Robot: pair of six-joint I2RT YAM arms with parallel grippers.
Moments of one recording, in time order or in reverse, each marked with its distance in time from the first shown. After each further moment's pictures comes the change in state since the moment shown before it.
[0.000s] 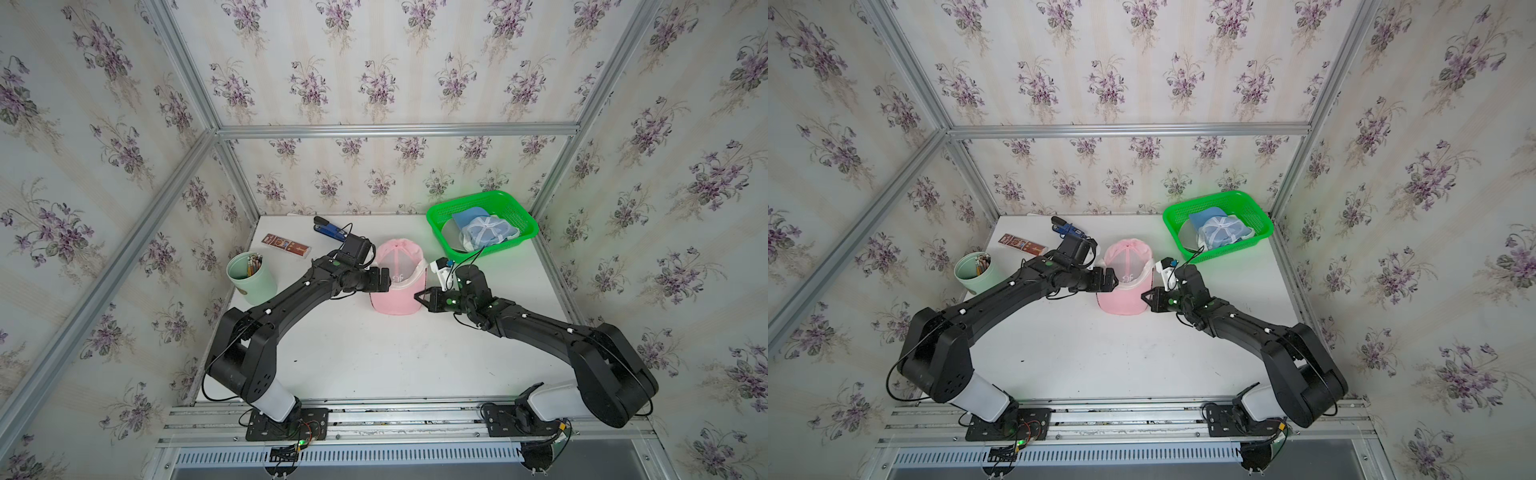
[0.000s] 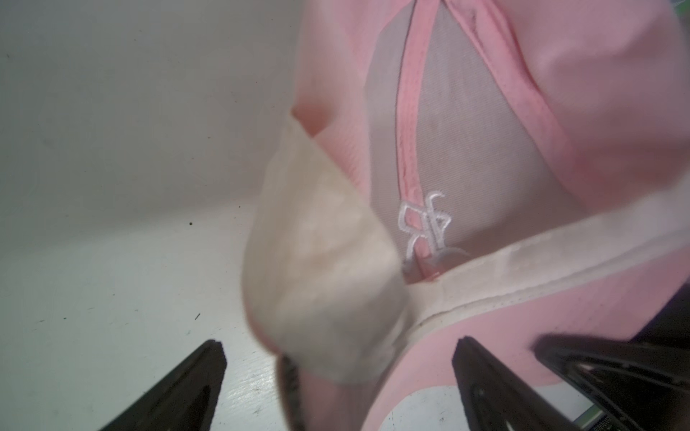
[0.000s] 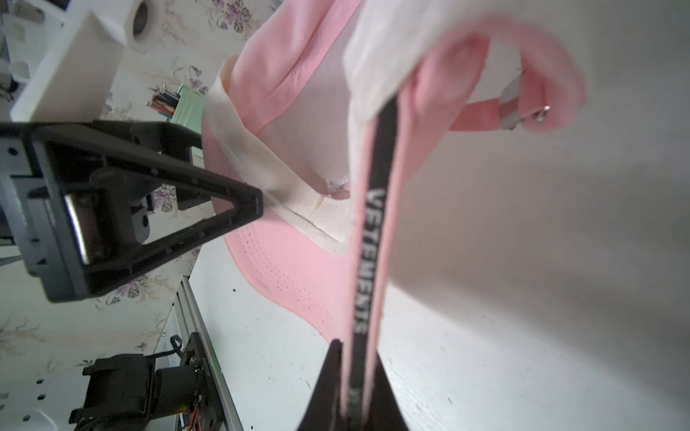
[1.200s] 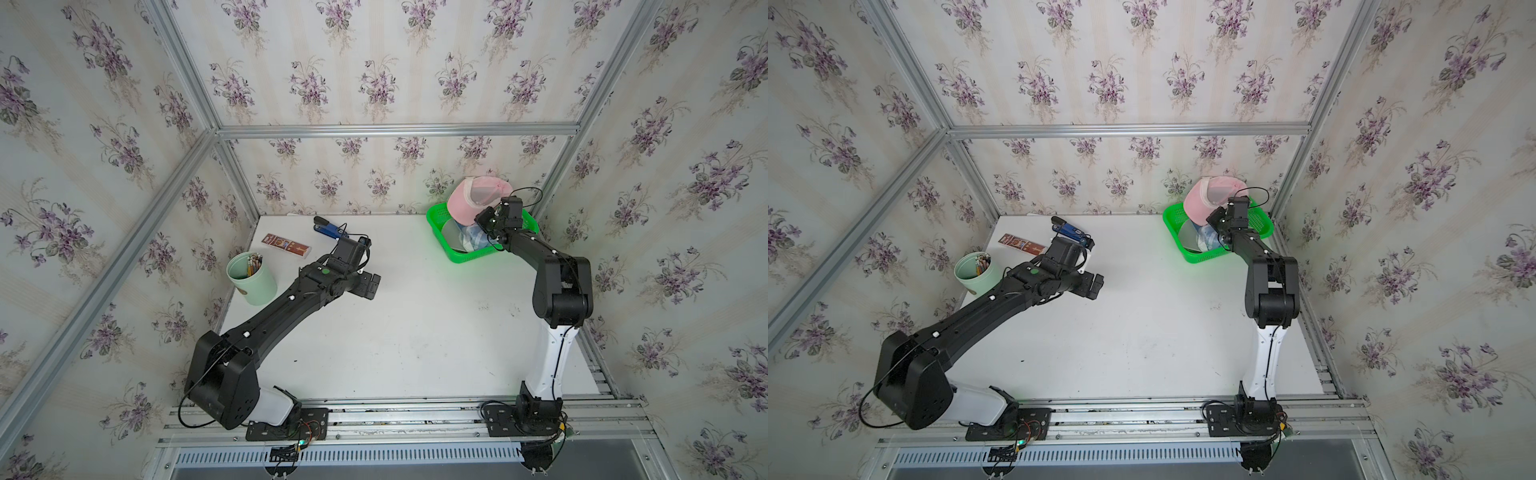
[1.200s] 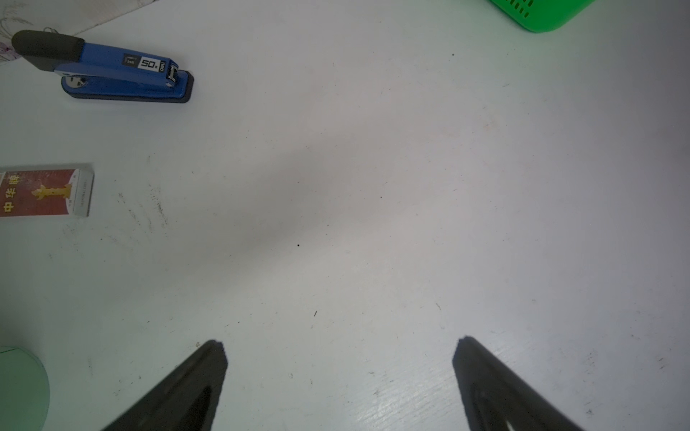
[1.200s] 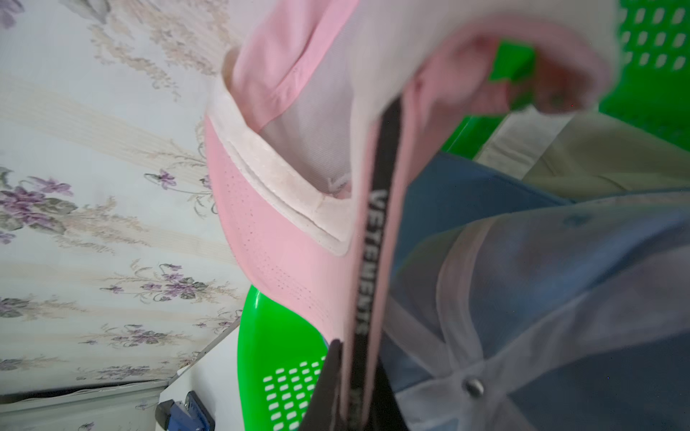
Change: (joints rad) left arm -0.023 -0.136 -0.013 -0.056 -0.246 0.365; right arm -0.569 0.638 0.871 -0.149 0.267 0.201
